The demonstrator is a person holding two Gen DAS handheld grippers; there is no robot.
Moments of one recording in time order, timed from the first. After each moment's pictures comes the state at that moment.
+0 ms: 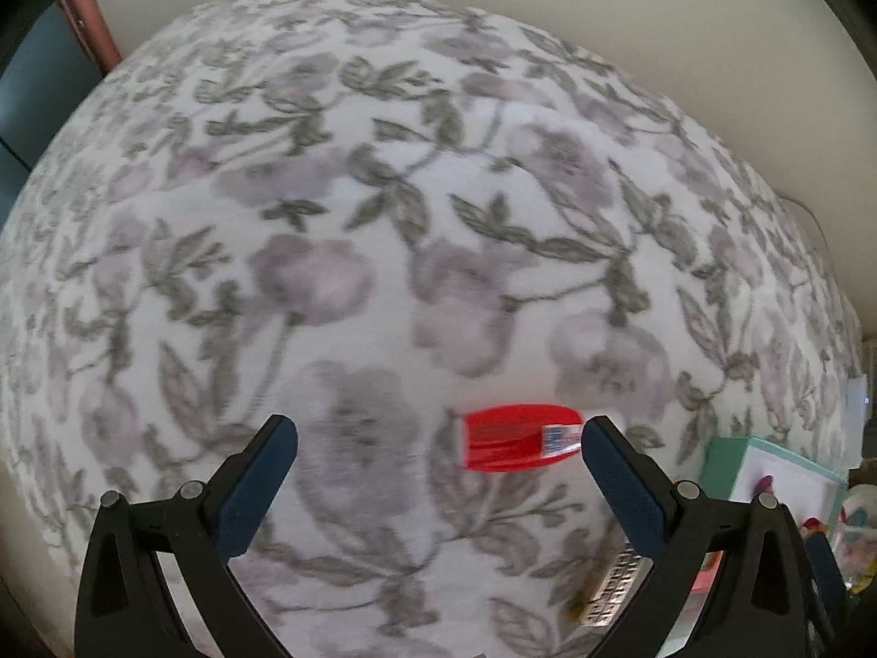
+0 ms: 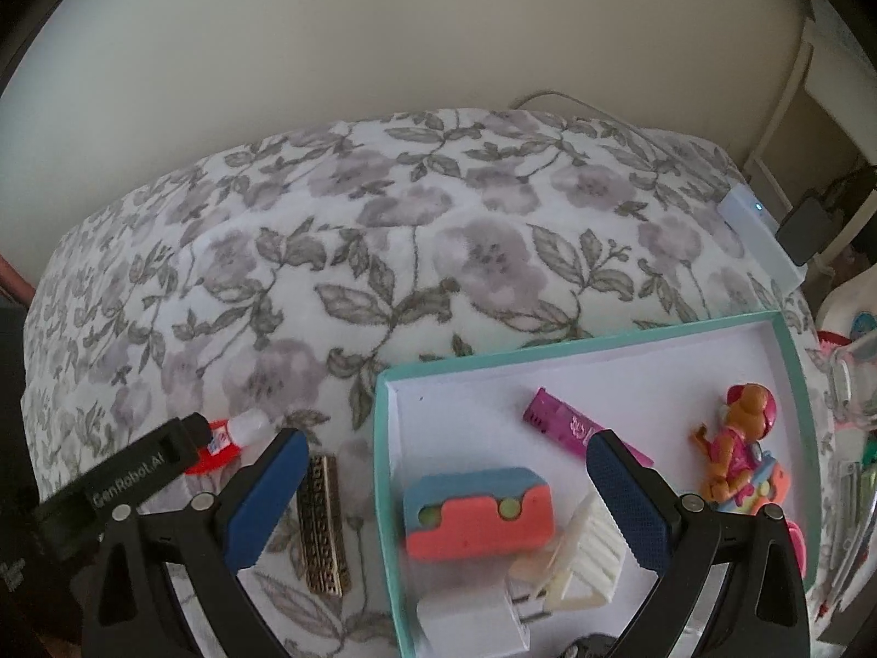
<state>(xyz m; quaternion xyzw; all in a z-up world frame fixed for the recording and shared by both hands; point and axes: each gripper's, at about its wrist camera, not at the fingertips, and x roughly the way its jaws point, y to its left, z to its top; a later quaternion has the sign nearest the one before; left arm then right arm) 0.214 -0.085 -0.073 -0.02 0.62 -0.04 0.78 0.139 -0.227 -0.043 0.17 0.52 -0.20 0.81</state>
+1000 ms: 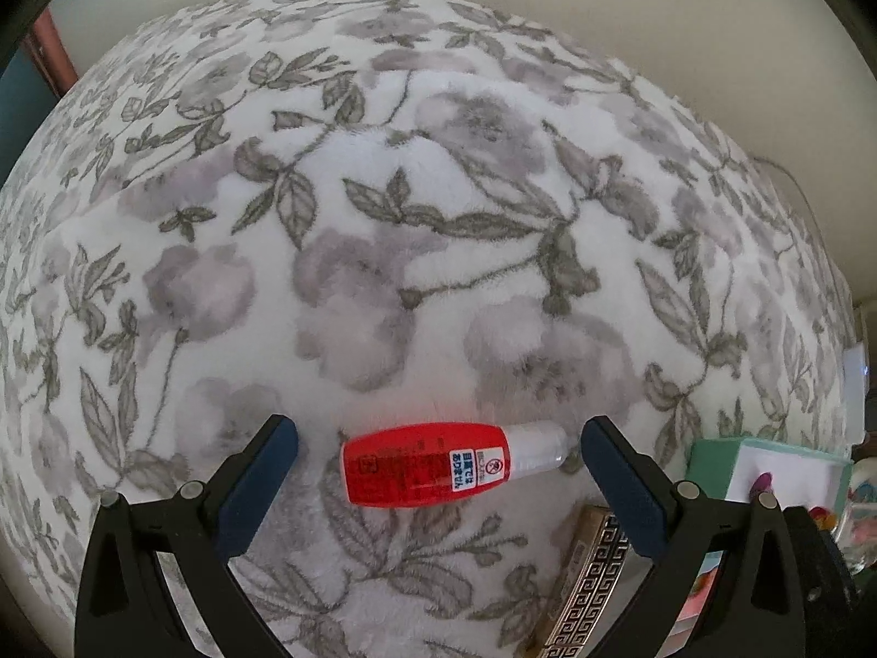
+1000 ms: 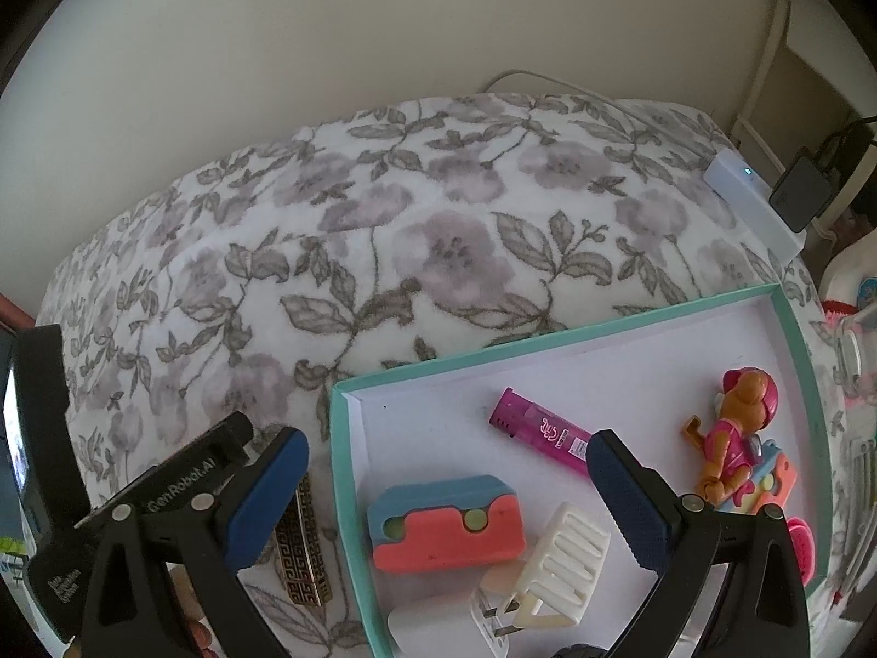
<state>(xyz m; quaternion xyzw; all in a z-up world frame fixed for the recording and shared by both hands) 0.225 -0.142 -0.100 -0.01 0.62 -0.08 0.78 0.132 -0.250 -0.050 0.21 0.53 -0.21 0.80</state>
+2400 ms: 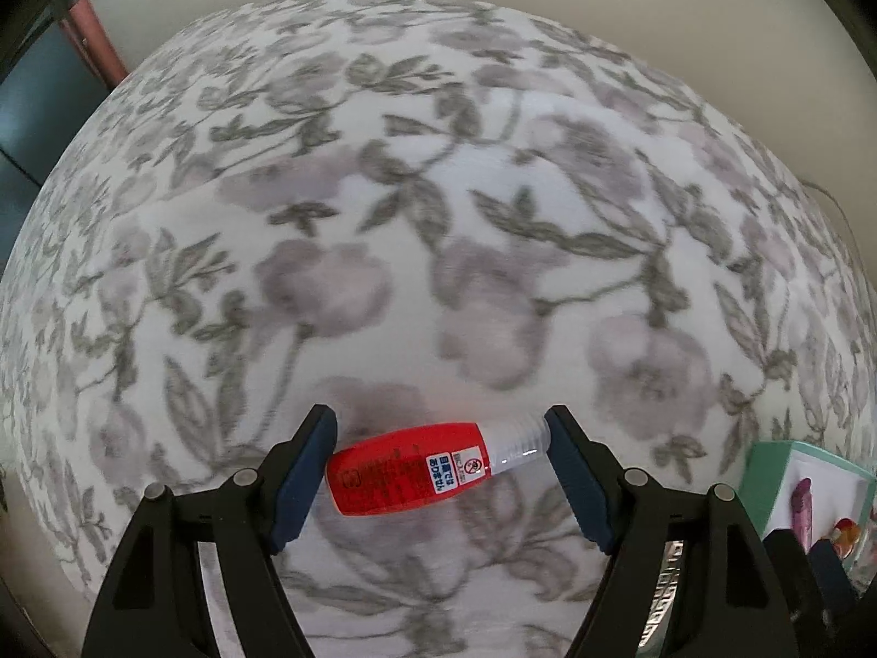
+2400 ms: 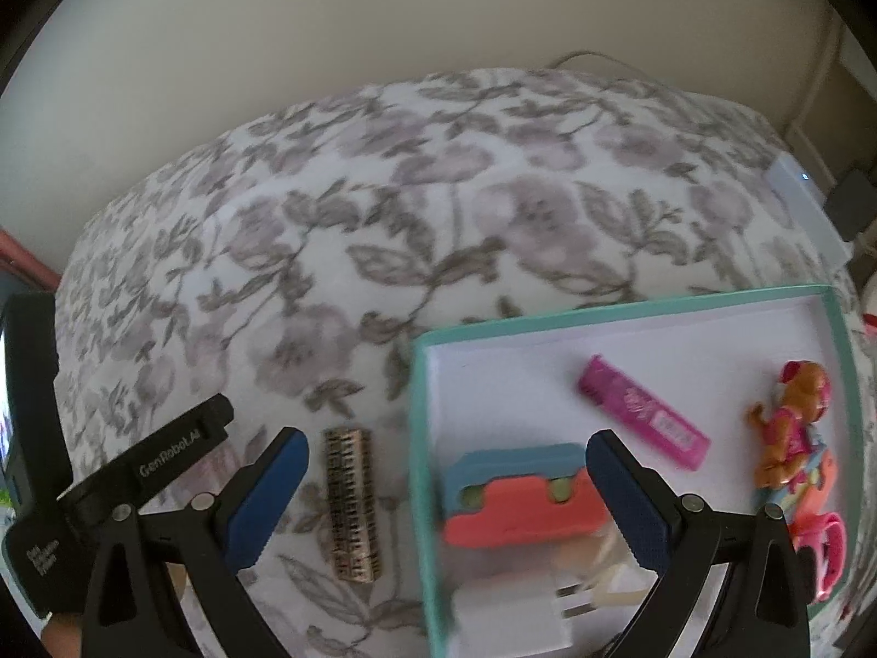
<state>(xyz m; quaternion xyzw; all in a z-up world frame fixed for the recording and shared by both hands) 0.220 -0.095 -0.086 0.01 0.61 -0.01 0.79 0.143 -0.217 -0.060 0.20 0.55 -0.14 0.80</state>
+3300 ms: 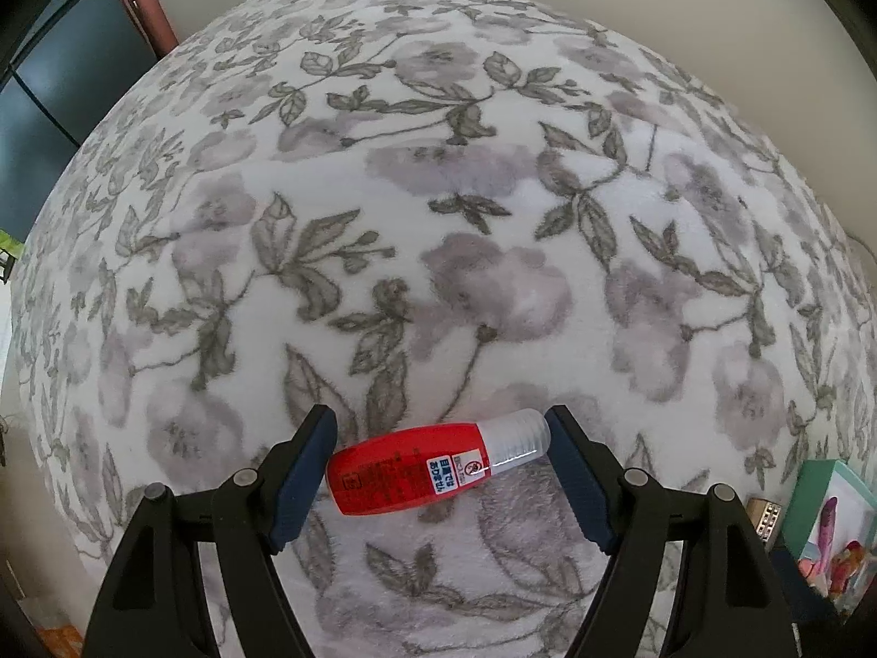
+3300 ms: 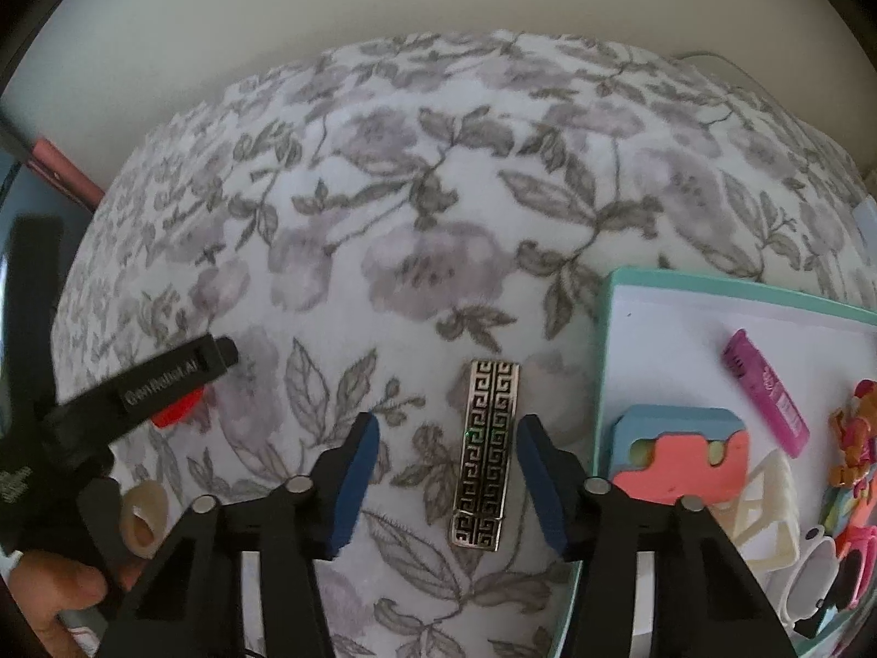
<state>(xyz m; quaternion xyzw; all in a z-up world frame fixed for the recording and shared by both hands) 0.228 0.024 -0.087 -0.01 0.61 0.04 0.79 0.156 -0.151 -0.077 0.15 0.59 -0.06 0.79</state>
